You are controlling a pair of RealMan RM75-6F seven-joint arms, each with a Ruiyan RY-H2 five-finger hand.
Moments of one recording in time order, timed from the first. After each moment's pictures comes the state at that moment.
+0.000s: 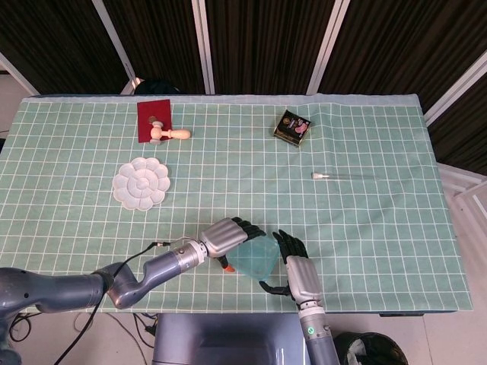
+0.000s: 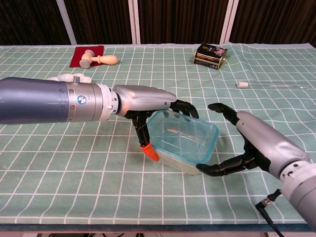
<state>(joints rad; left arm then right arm) -1.08 -1.62 -0.09 -1.42 1.37 0.59 0.00 0.23 -1.90 0.11 -1.75 -1.24 1.34 -0.44</state>
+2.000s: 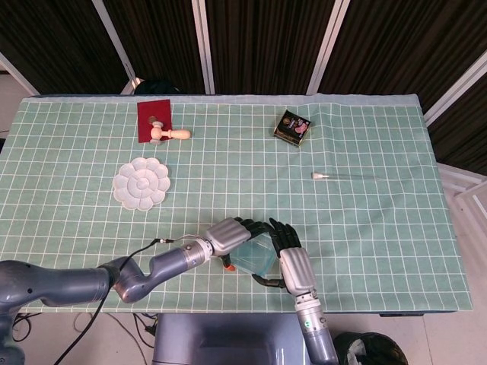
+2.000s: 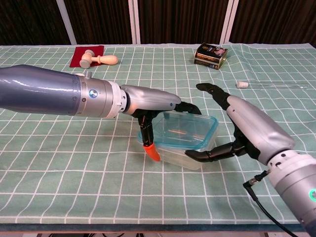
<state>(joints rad) -1.16 -1.60 -0.11 -1.44 1.23 0.47 0.02 0.29 -1.96 0.12 -1.51 -1.45 1.38 -0.25</state>
